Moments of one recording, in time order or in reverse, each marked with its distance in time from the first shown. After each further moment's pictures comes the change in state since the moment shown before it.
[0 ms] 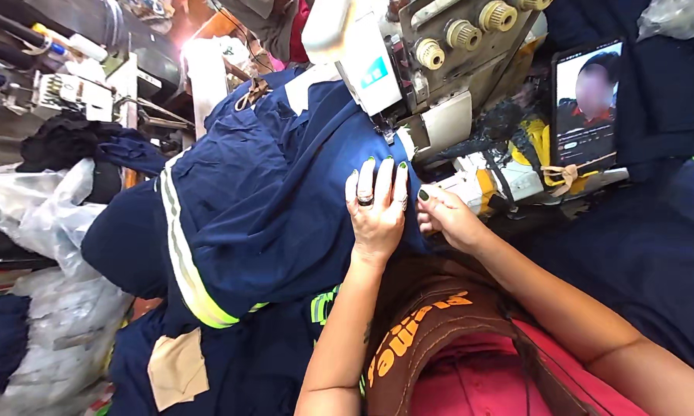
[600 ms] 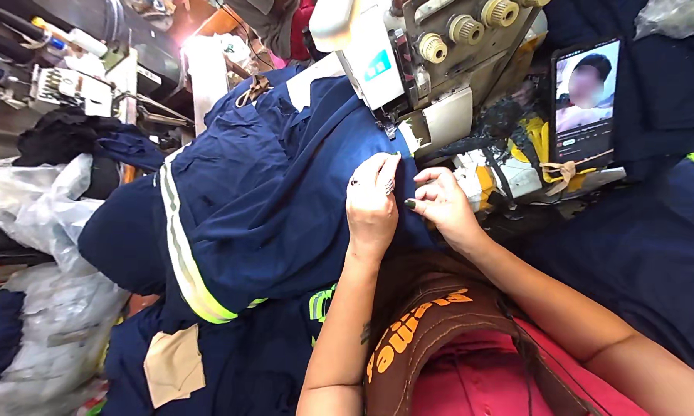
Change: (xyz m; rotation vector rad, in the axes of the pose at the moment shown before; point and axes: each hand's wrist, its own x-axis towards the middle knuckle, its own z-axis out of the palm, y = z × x) left_hand 0.019 -0.003 -0.014 -0.317 -0.028 -0.179; right_hand 0.002 0.012 0.011 -0.052 0.185 -0.249
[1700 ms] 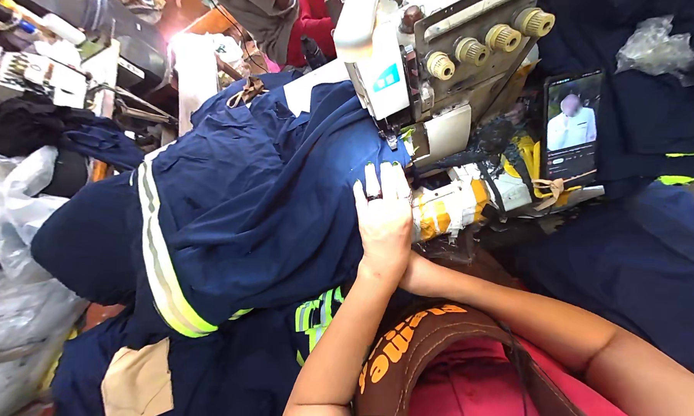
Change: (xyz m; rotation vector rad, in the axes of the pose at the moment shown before) left_hand -0.013 0.026 0.009 0.440 -0.242 -0.071; right_hand -0.049 0.007 0.041 -0.318 -0.467 0.079
